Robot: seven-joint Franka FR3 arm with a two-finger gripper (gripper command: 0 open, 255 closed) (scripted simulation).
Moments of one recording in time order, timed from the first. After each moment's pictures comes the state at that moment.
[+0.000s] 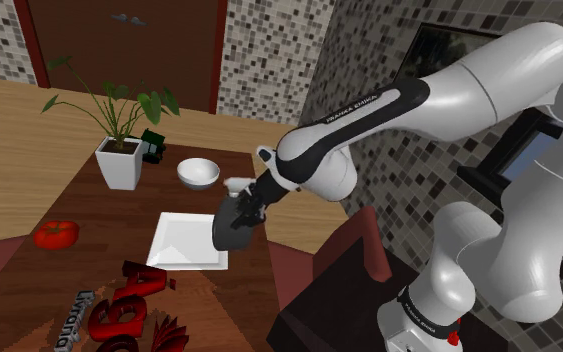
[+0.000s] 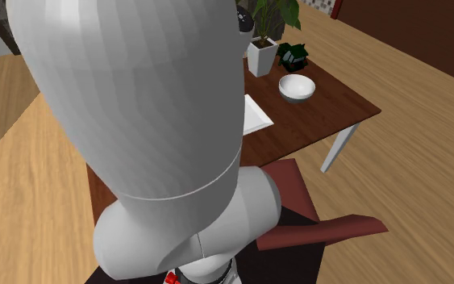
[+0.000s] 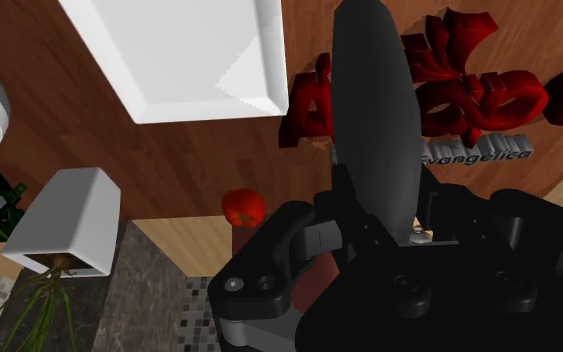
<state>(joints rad) 0.81 -0.06 -0.27 -2.58 1.05 2.90 -1.43</state>
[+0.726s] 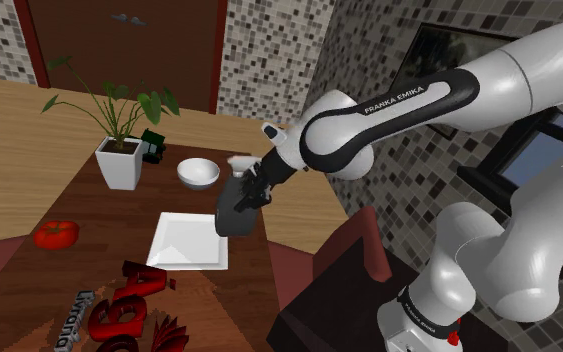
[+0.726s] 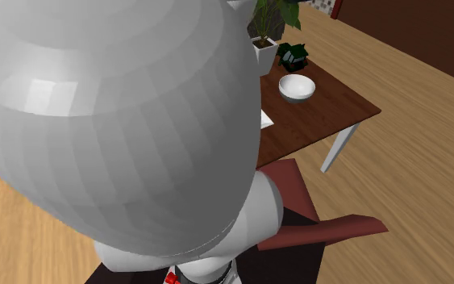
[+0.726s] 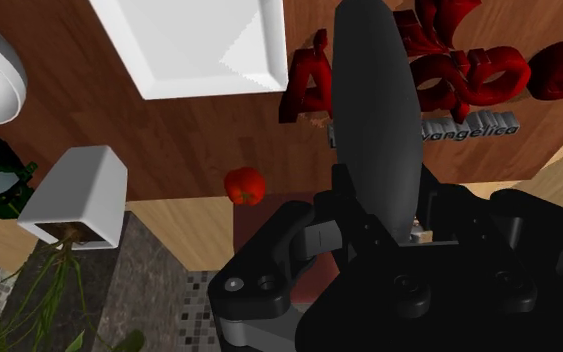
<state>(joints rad) 0.71 -0.21 -0.22 -2.60 0.68 2.81 -1.09</state>
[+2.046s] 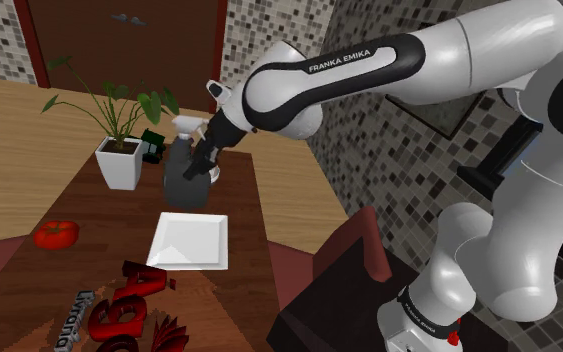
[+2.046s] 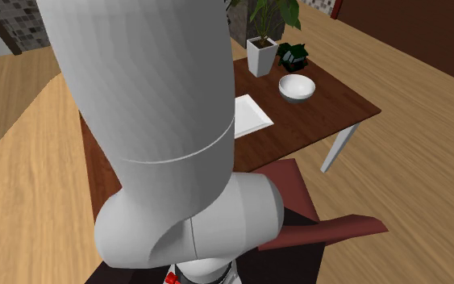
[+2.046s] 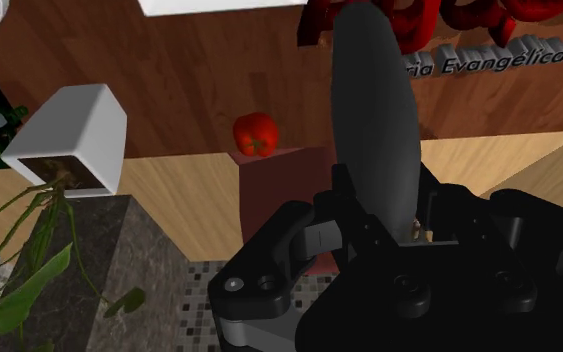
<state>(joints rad) 0.67 0.06 -0.17 -2.15 0.55 2.64 -0.91</state>
